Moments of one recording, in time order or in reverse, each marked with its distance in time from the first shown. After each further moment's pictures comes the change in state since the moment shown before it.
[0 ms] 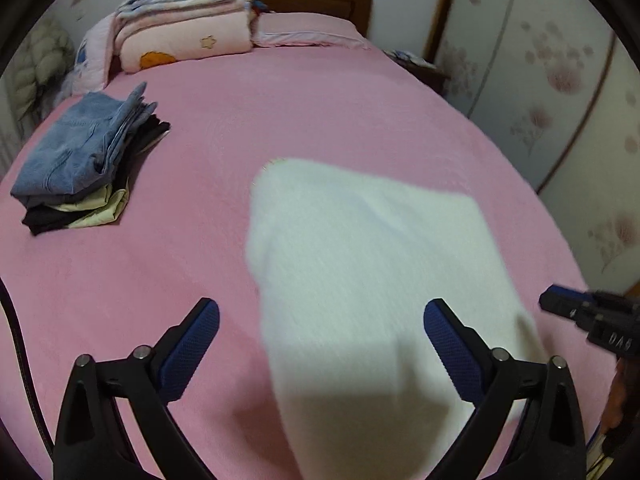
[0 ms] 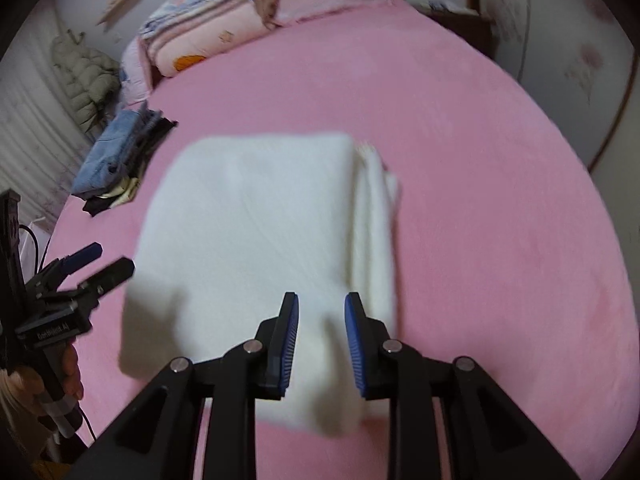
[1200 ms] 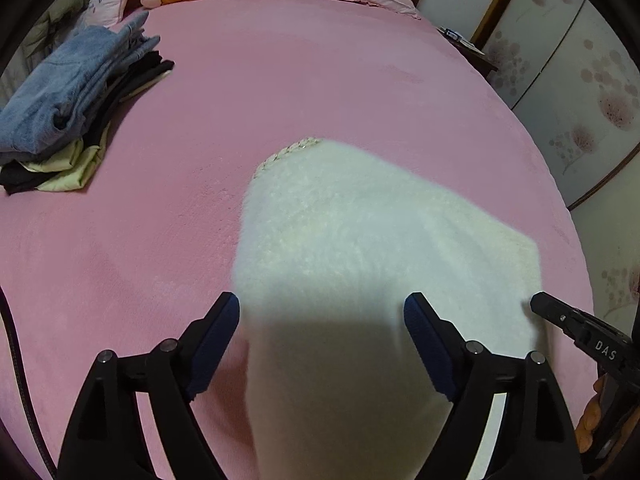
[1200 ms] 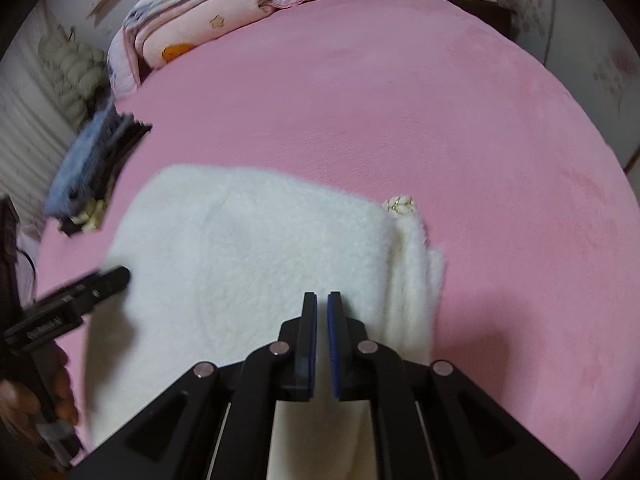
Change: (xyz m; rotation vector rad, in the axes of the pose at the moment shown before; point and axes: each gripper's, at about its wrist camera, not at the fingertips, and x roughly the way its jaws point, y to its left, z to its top) left arm 0.090 0.016 0.037 -0.142 0.166 0.042; right arm 0.093 -0.026 0.068 0.097 0.071 0.048
